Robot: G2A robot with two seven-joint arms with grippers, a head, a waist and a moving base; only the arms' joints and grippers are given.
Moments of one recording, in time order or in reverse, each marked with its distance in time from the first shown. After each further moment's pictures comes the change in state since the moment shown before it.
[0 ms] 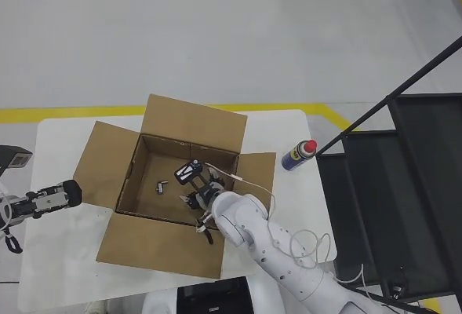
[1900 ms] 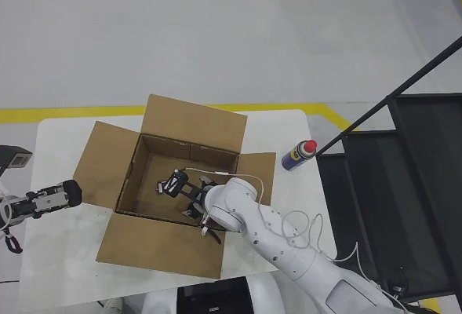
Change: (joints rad) left arm 0.000 0.000 0.000 0.000 0.000 0.000 0.000; right arm 0.142 -0.017 -0.057 0.098 0.097 -0.223 0.254
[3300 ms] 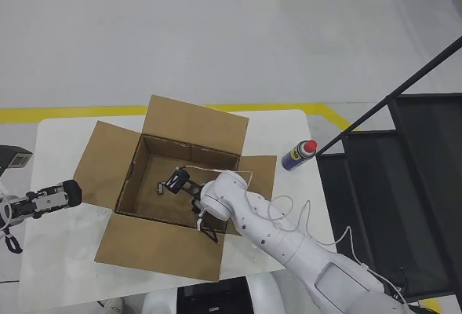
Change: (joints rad) left arm 0.000 0.000 0.000 0.000 0.000 0.000 0.000; right arm 0.126 -0.045 -0.059 0.222 0.071 0.072 0.058
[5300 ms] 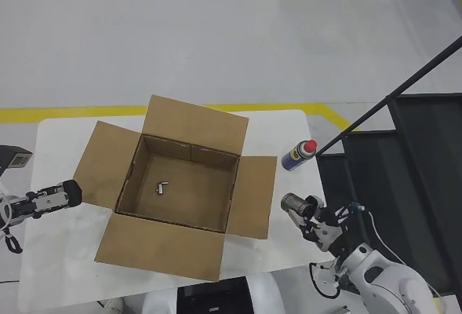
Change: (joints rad) left arm 0.000 0.000 0.000 0.000 0.000 0.000 0.000; right arm -1.273 0.211 1.041 -1.035 0.235 -0.320 -0.766
